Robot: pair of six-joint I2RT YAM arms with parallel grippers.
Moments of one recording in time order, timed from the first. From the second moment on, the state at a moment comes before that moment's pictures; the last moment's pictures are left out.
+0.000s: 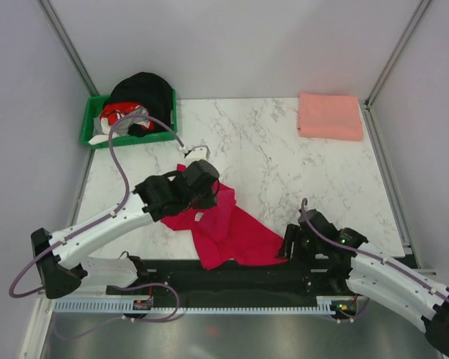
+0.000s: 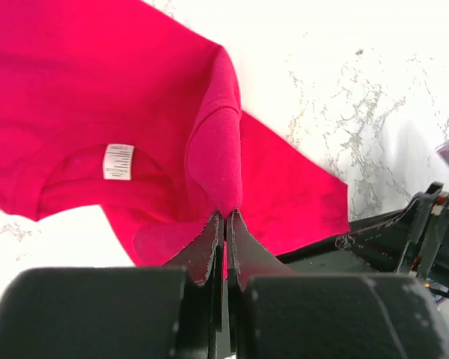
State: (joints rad) left arm -0.99 1.22 1.21 -0.86 -0.36 -0.86; right arm 0.72 0.68 0.32 -0.68 -0.19 0.95
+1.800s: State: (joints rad) left arm -0.86 0.89 2.03 -0.70 -0.35 0.06; right arm 0.62 0.66 1.67 -0.79 0.53 0.37
